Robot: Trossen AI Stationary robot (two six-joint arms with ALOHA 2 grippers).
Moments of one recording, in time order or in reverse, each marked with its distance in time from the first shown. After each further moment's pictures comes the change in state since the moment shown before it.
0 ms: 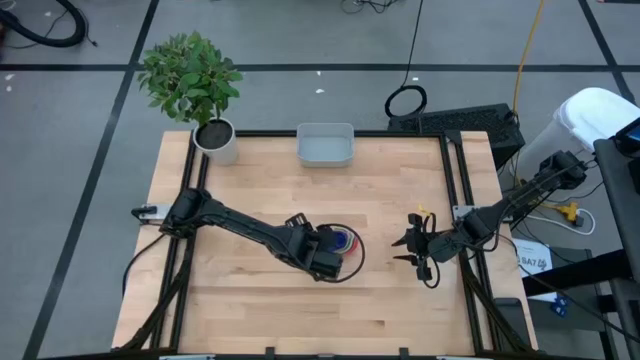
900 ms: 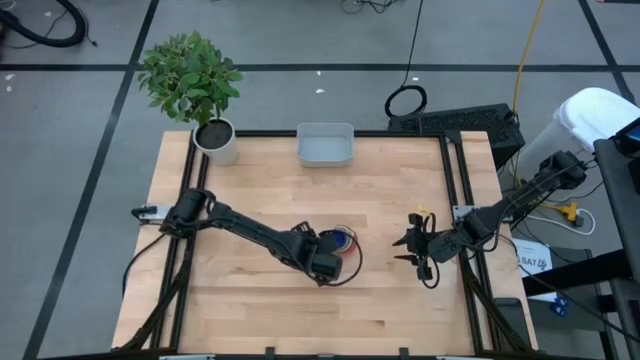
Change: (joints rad) left arm 0.012 0.015 -0.218 0.339 0.072 0.028; right arm 0.000 0.000 0.000 -0.022 0.000 0.003
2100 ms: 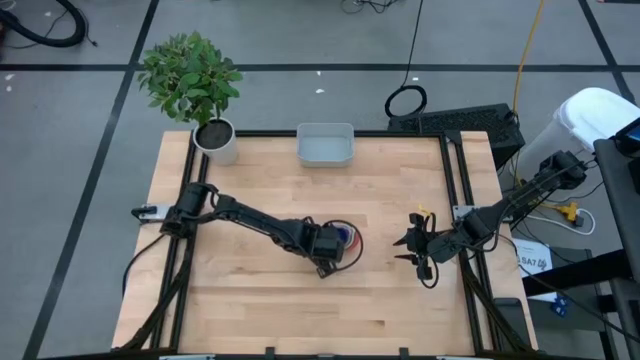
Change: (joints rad) left arm 0.090 0.000 -0.115 0.193 0.149 0.091; right arm 0.000 0.000 0.000 -0.018 0.000 0.044
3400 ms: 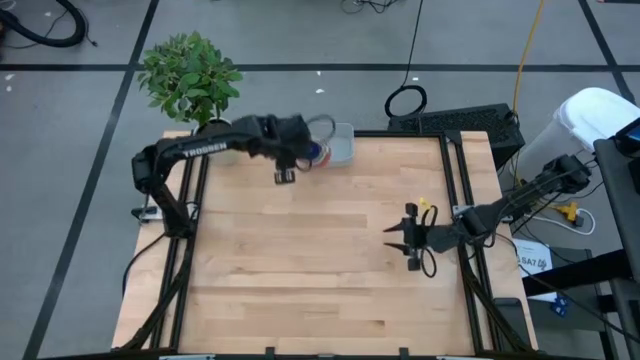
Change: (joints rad) left arm 0.570 -0.385 0.112 -0.427 -0.012 0.965; right arm -0.086 0.001 -0.021 0.223 0.120 -0.263
